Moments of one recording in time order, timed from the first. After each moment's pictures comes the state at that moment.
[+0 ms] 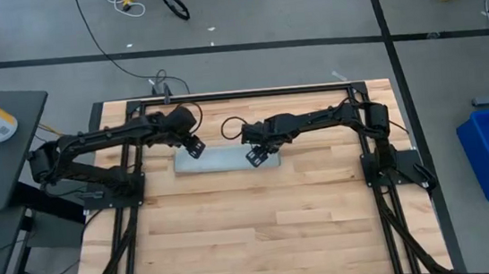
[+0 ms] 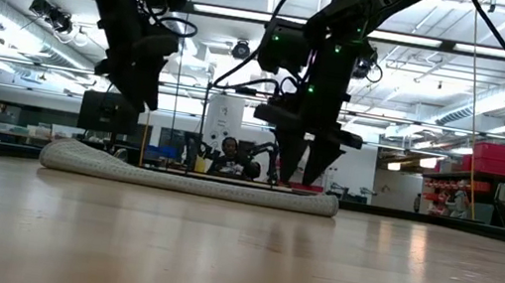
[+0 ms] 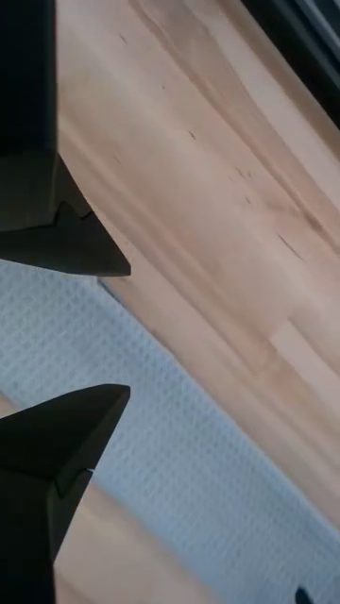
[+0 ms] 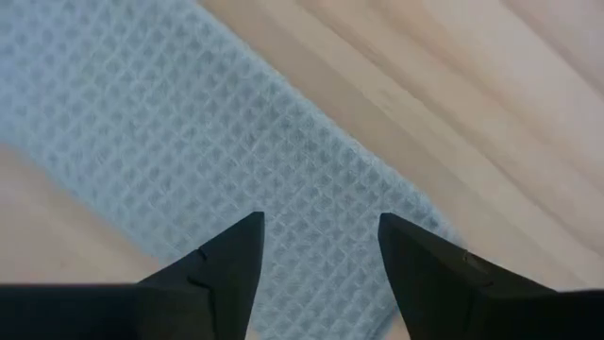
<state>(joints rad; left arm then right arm) 0.41 1.24 0.83 -0.63 -0.15 -0.35 -0.18 2.01 1.46 -0.81 0.16 0.69</state>
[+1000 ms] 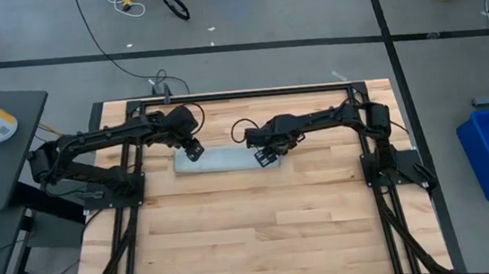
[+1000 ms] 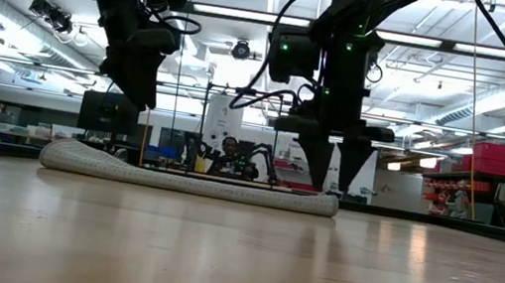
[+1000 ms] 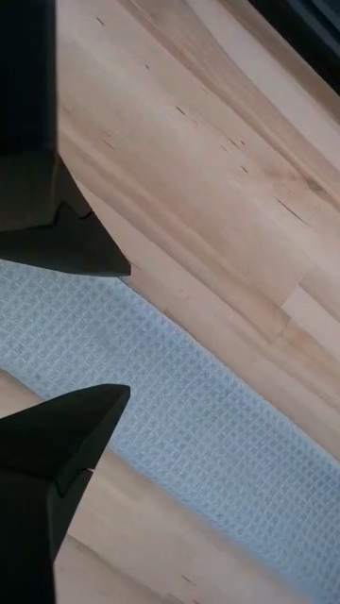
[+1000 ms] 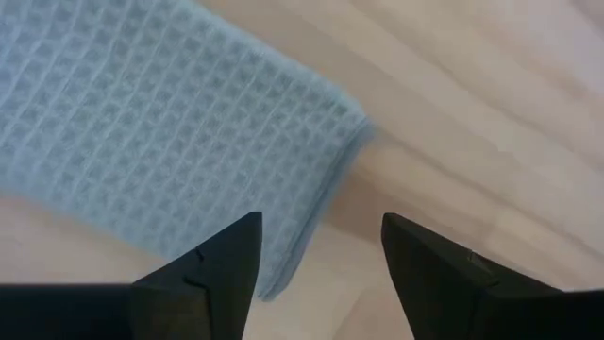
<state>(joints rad) 0.41 1.24 0.85 -0.66 -0.09 -0.25 -0.16 2.00 1.46 -1.02 0.17 0.88</state>
